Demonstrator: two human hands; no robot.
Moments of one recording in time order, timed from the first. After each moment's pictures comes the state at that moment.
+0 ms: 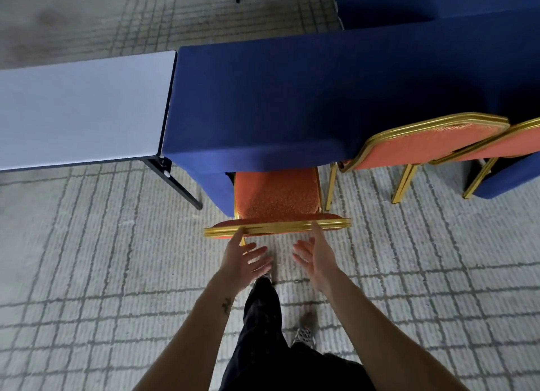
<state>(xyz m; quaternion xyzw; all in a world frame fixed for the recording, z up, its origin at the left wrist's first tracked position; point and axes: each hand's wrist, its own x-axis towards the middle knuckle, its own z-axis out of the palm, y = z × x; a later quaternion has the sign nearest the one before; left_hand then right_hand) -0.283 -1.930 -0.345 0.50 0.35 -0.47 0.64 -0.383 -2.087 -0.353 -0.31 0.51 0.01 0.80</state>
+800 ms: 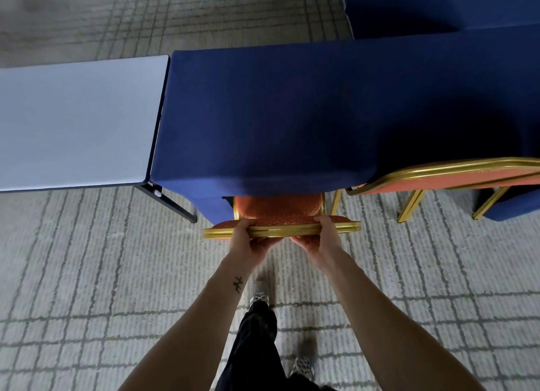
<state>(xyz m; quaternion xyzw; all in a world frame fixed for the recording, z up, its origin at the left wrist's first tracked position) -0.140 -2.043 -0.362 0.40 0.37 -0.37 0.75 -0.221 -2.184 -0.380 -0.19 0.53 -0.07 0.82</state>
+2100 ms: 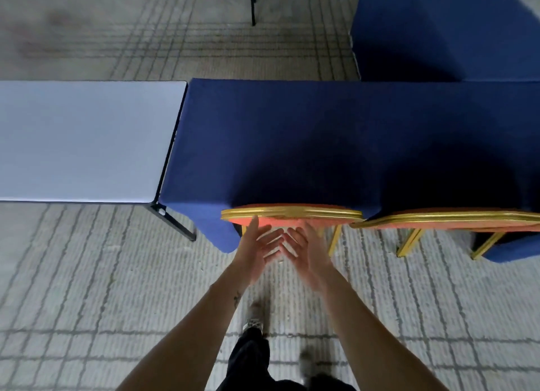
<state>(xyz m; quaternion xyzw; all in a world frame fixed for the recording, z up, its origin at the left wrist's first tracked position) -0.096 -2.051 -0.342 0.50 0.22 -0.44 0.71 -0.172 -2.172 -0.332 -0.29 0.44 -0.01 0.85</state>
